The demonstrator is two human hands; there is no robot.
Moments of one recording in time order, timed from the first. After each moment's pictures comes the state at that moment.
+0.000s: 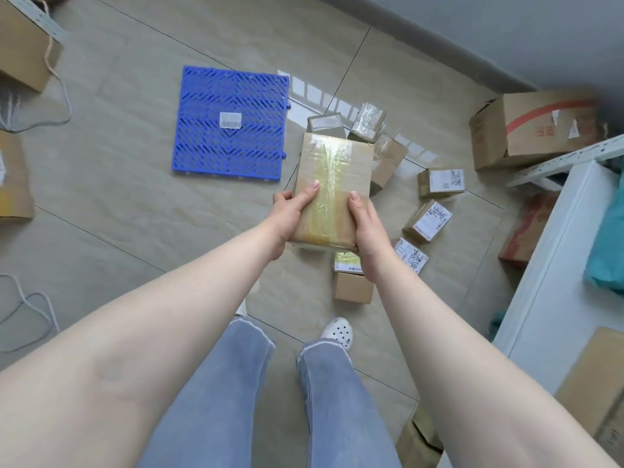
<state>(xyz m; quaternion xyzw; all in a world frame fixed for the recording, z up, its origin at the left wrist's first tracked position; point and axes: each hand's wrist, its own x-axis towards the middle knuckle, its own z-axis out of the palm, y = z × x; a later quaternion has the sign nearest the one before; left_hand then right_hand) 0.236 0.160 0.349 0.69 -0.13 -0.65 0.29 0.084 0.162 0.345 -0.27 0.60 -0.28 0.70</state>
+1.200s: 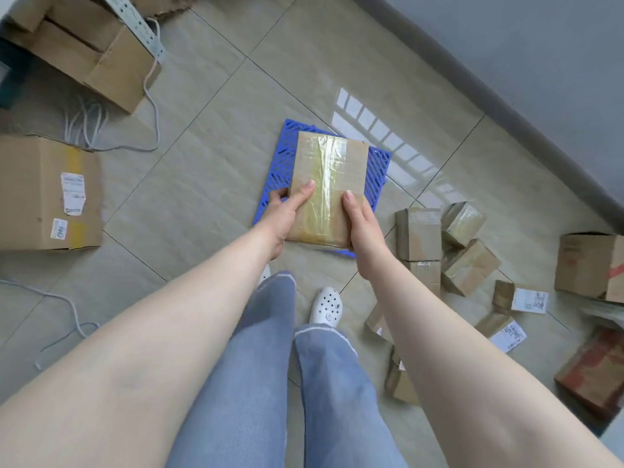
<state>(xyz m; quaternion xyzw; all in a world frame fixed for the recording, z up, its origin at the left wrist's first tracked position) 0.599 -0.035 0.314 0.69 -0.03 -0.61 0.39 0.453 -0.067 0.312 -0.34 0.60 -0.18 0.70</state>
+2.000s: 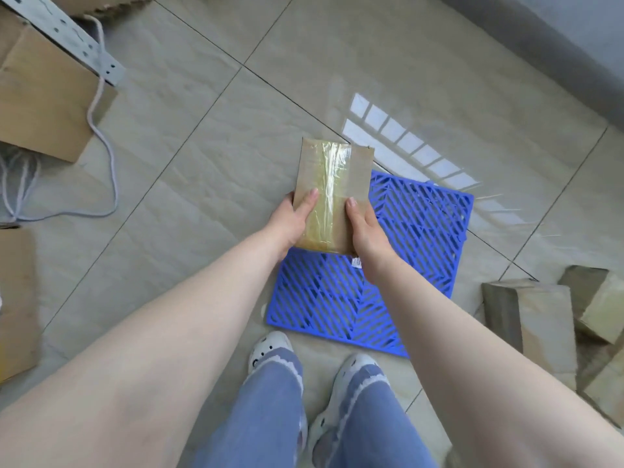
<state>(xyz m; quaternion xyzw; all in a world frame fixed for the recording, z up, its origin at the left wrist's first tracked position) 0.741 -0.203 -0.005 0.73 -0.17 -0.59 0.29 0.602 -0.225 0.000 -0.32 0.62 -0.15 0.70</state>
